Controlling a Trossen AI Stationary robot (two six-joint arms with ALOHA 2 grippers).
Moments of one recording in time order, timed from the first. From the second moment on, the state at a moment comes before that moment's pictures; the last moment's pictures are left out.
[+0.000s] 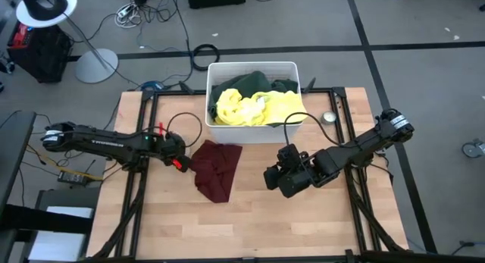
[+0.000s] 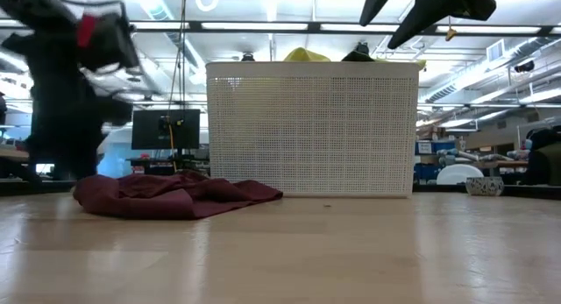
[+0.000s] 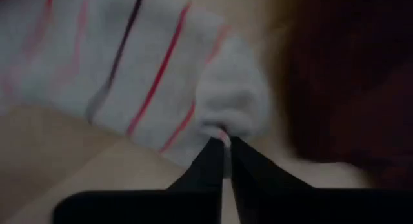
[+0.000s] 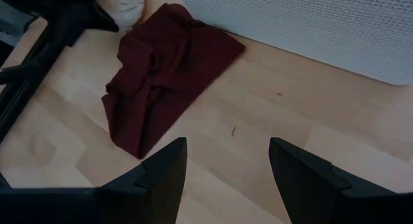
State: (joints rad) left arm 0.05 0.96 0.39 -0.66 -0.11 -0.93; right arm 0.46 1.55 1.36 -0.94 0.61 1.46
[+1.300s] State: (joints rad) left arm 0.19 1.19 1.51 -0.74 -0.30 -0.23; right arm 0.47 1.53 1.06 -0.50 0.50 1.23
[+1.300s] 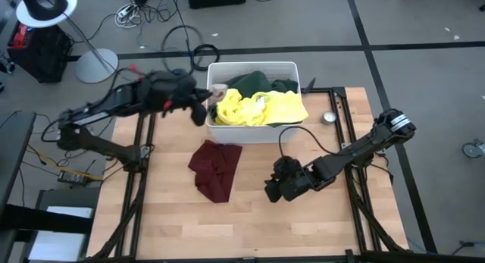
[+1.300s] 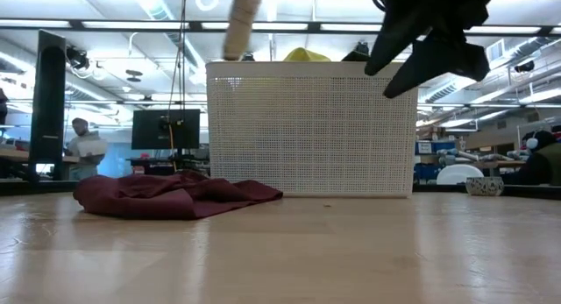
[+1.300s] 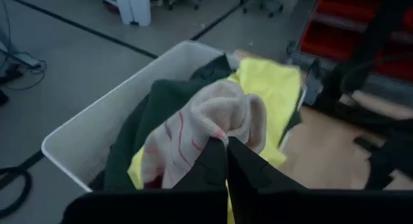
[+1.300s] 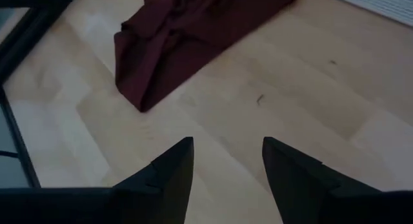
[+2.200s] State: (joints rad) left arm 0.30 1.37 1.61 -0.83 -0.24 -0.30; right arm 0.41 0.97 0.66 -0.49 0.48 1.07
